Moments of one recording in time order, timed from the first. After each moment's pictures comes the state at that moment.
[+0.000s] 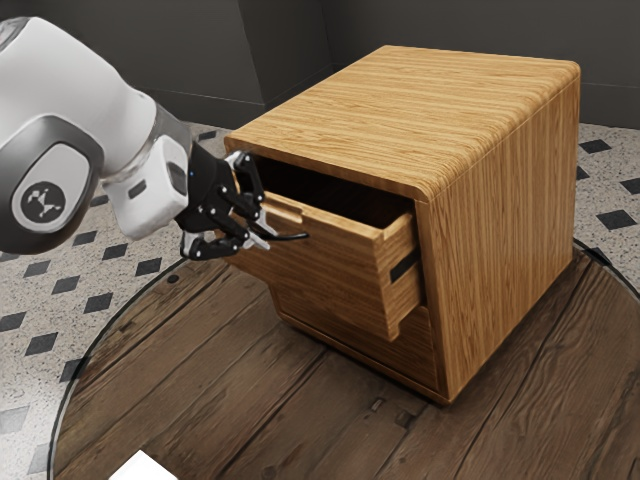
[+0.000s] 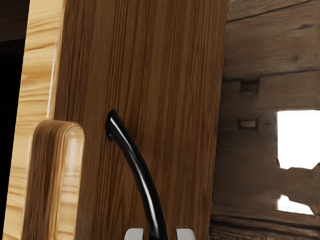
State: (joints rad) arm -0.16 -0.42 0.11 -2.05 -0.02 2.18 1.52
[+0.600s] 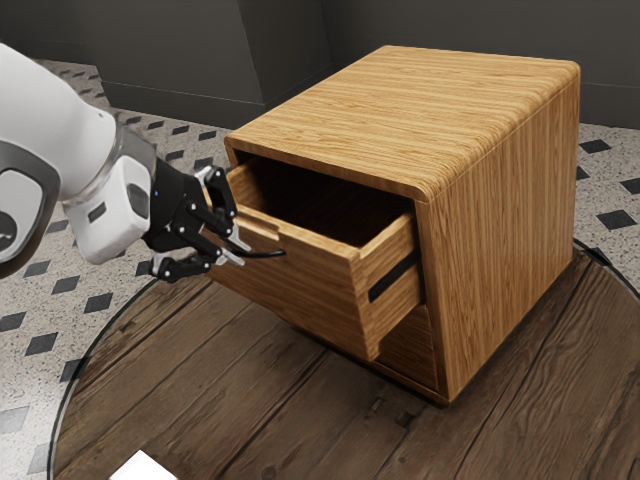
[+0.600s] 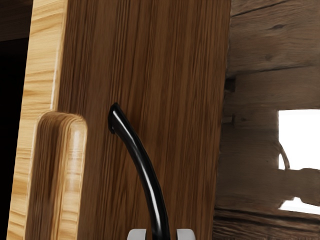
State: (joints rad) arm -0.16 -0.53 0.11 -2.15 0.00 2.18 1.52
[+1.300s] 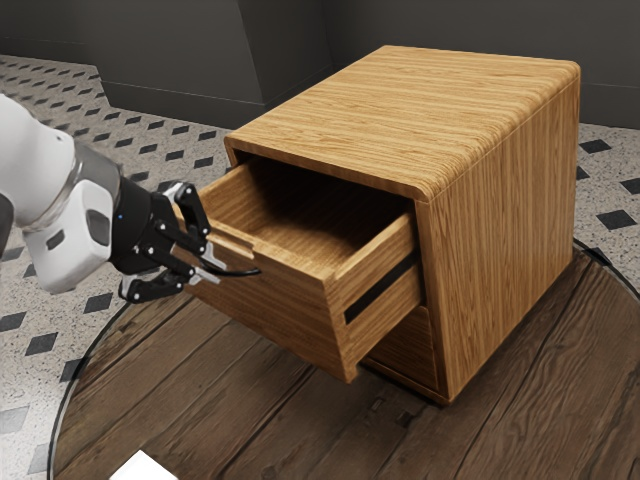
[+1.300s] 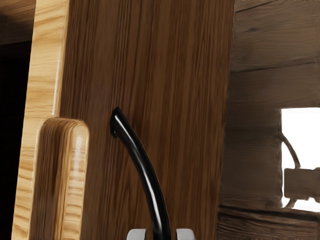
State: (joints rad) arm -0.16 -0.66 0.10 -2.25 0.02 2.17 1.51
